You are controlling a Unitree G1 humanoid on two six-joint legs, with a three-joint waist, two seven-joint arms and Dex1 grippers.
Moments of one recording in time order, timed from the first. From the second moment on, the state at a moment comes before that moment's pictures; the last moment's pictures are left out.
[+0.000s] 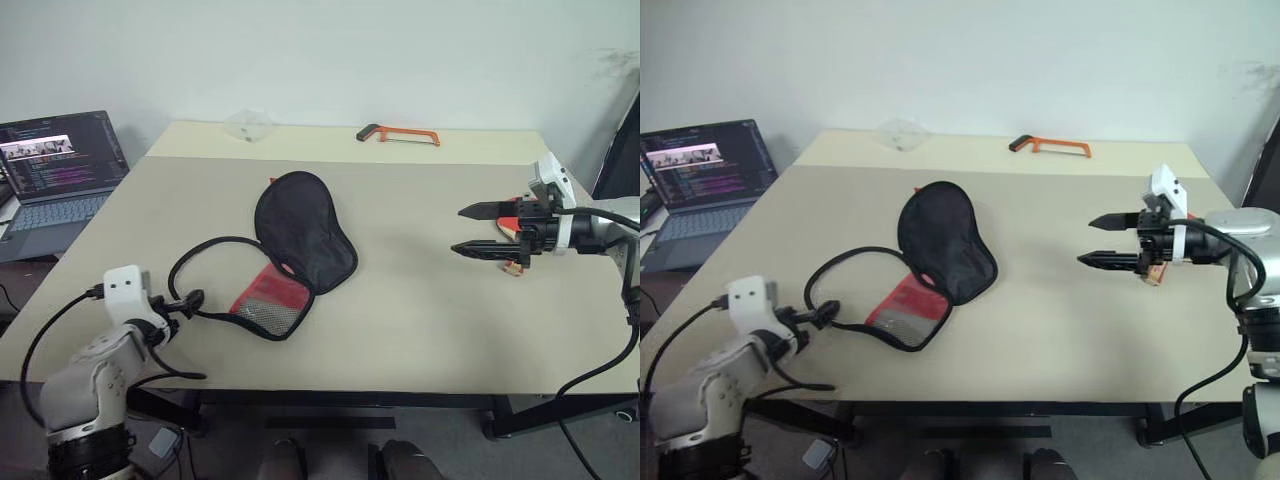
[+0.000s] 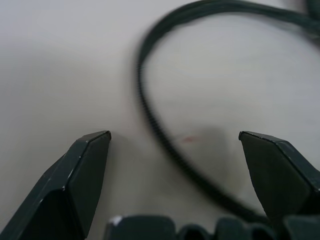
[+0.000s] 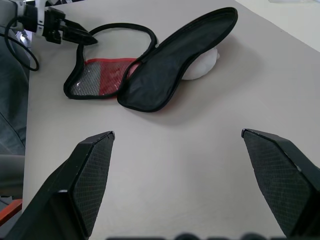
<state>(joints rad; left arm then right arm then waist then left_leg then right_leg) -0.21 0.47 0.46 -0.14 -0.44 0.92 -0.18 -0.77 -0.89 0.01 0.20 0.44 0.57 1.33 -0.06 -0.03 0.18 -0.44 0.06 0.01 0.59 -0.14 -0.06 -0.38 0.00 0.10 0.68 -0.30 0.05</state>
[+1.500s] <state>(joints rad) -0.51 0.29 0.38 -0.10 -0.62 0.73 -0.31 -0.73 -0.93 -0.01 0.12 0.45 0.60 1.29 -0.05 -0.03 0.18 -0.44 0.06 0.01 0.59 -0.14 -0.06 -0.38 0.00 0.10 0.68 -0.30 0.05</state>
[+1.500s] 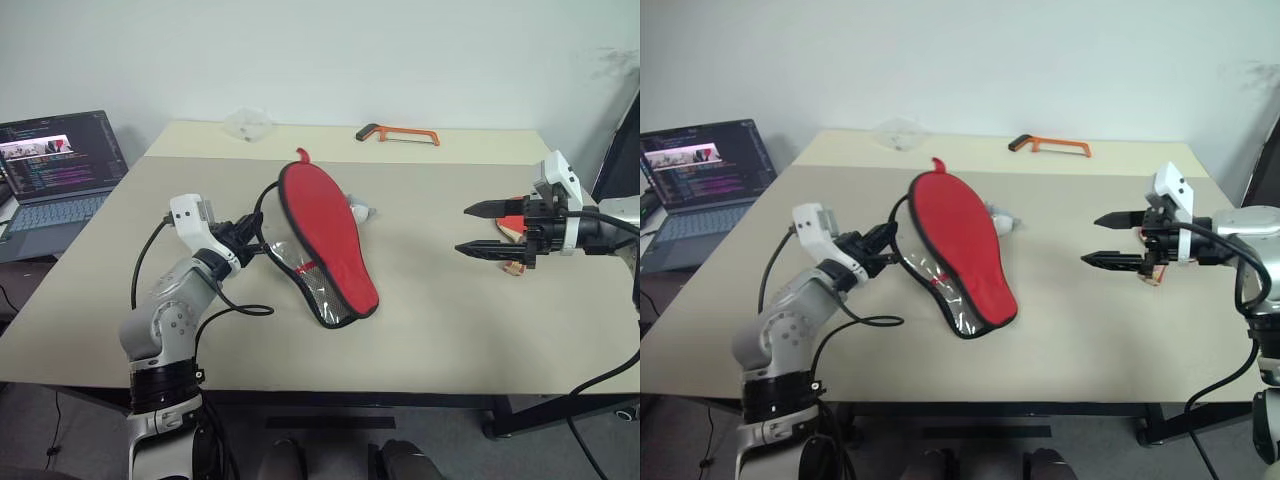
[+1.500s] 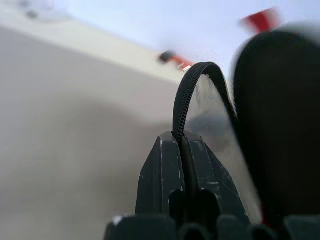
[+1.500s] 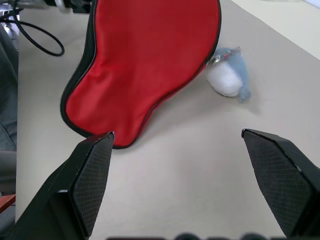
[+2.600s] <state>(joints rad) -1.30 0.16 0.04 0.45 -0.33 0.91 -0.13 -0.74 -0.92 -0.01 0.12 0.45 0.61 1.30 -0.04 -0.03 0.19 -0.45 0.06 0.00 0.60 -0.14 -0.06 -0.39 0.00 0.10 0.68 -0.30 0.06</state>
